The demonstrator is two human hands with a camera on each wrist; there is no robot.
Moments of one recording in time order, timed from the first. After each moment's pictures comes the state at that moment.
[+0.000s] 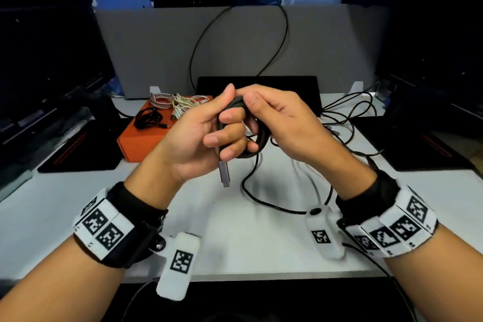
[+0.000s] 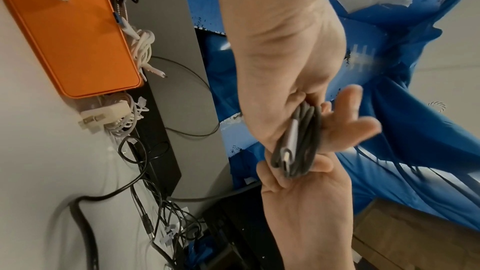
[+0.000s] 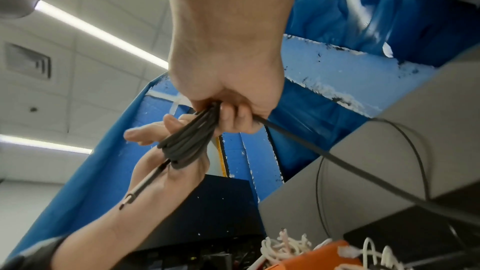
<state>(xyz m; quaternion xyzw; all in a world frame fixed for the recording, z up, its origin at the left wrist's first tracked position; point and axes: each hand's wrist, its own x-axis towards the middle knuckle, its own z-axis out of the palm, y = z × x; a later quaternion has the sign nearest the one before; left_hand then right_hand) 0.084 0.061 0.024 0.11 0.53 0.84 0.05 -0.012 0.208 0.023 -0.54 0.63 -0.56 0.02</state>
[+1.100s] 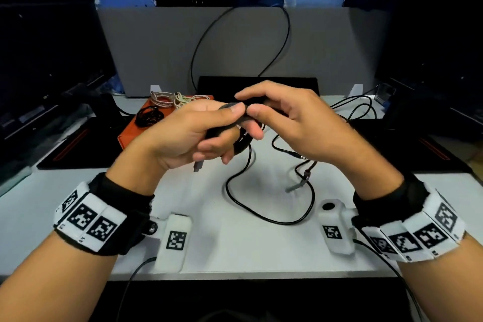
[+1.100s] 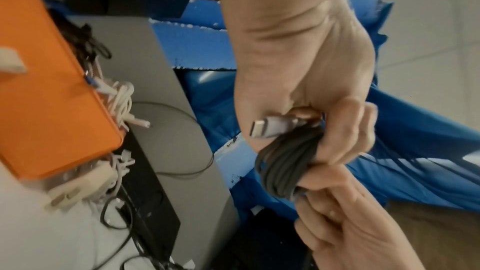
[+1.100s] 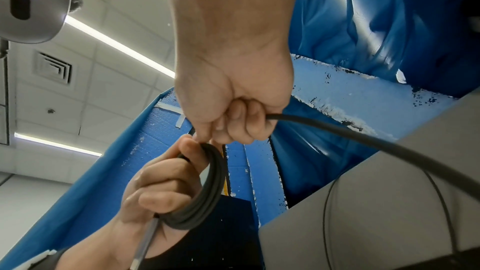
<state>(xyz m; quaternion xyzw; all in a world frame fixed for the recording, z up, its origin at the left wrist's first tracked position) 0.097 0.045 0.037 0.14 0.74 0.66 0.00 -0.008 0.232 0.043 -0.56 0.72 -0.41 -0.05</state>
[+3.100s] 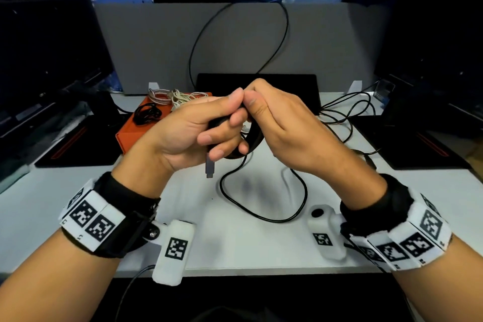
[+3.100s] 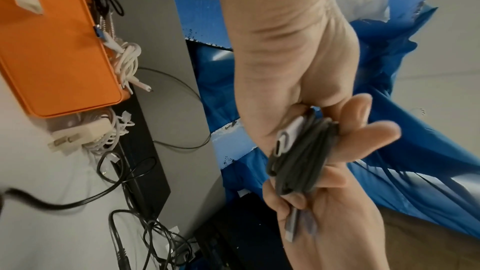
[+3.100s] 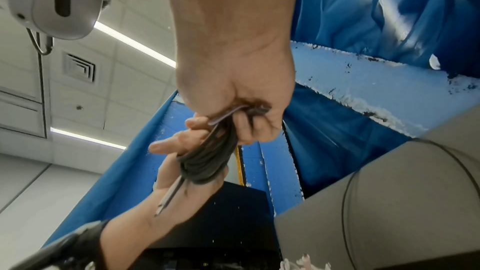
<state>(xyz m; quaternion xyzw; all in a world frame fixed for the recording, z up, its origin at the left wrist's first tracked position) 0.093 0.051 0.033 0.16 0.61 0.77 0.07 0.012 0.221 0.035 -0.53 0.74 -0.41 -0.07</state>
